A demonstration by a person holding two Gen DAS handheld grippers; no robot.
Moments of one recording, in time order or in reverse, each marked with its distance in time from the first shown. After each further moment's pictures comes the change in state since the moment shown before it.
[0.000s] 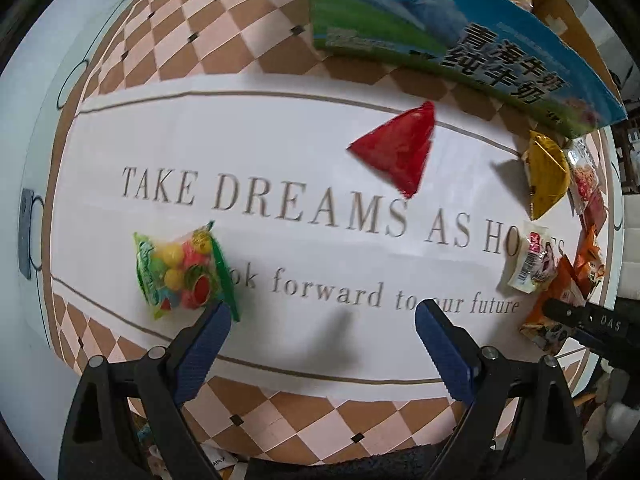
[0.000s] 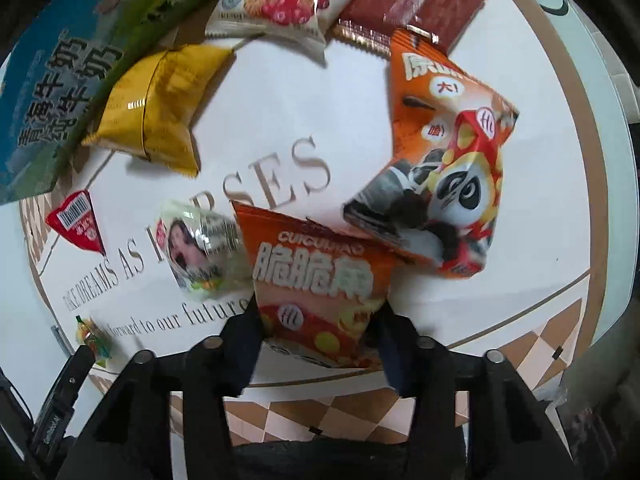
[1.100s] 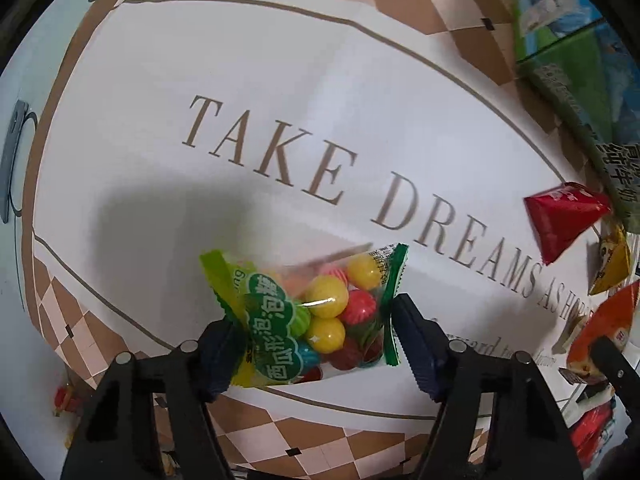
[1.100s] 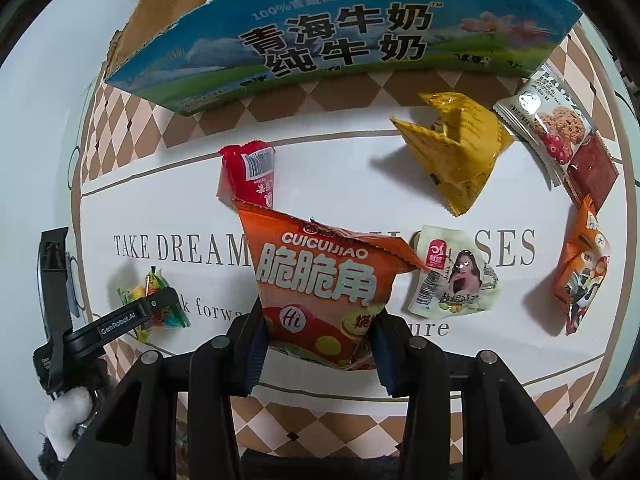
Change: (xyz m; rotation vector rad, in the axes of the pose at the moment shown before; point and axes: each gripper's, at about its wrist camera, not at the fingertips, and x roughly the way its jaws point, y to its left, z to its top) left arm 0.058 0.100 0.013 -0.241 0.132 -0.060; right arm -0.027 0.172 -0.021 -0.366 -0.102 0.038
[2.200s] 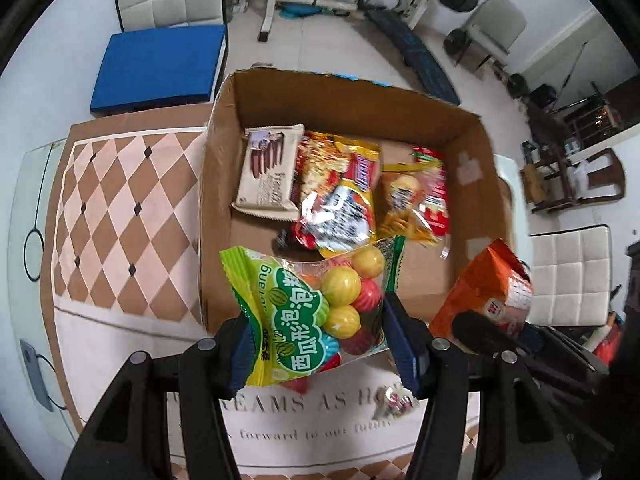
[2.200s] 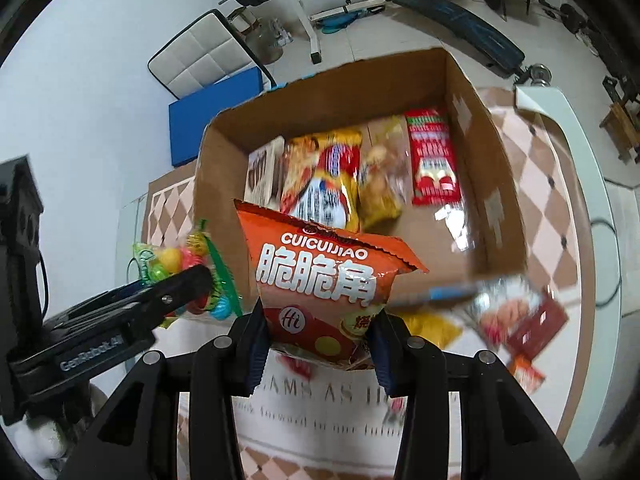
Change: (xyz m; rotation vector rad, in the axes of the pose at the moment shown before) left arm -0.184 -0.207 0.127 0.397 -0.222 -0.139; right arm -0.148 -0.023 0.140 0.014 -0.251 0.119
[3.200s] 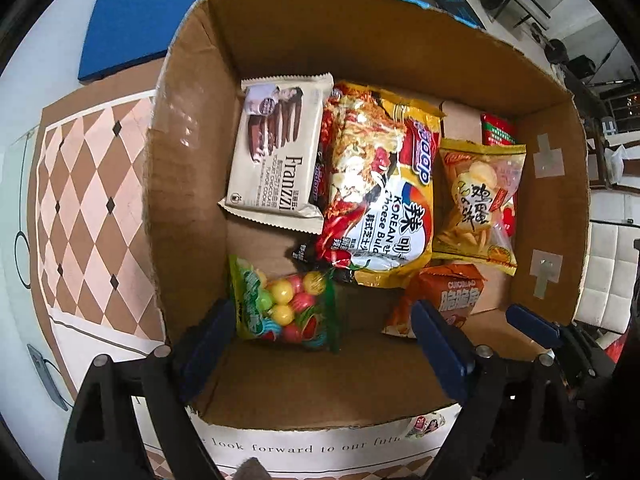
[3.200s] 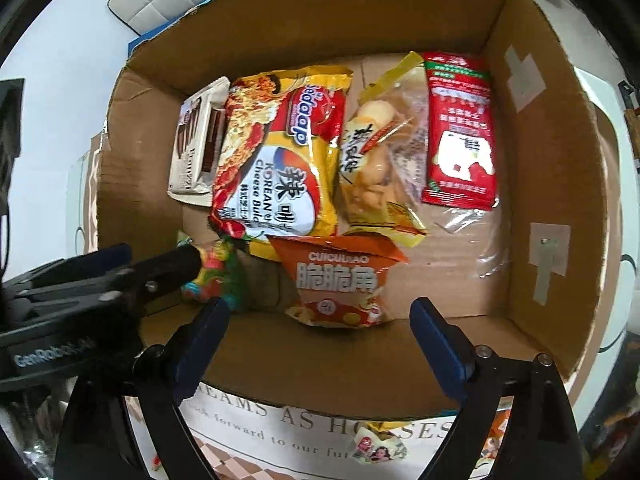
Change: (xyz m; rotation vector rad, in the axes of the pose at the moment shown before) left arm 0.088 0.011 0.042 -0.038 0.208 0.078; right arm 0.119 -0.012 0.036 -0.054 0.240 -0.109
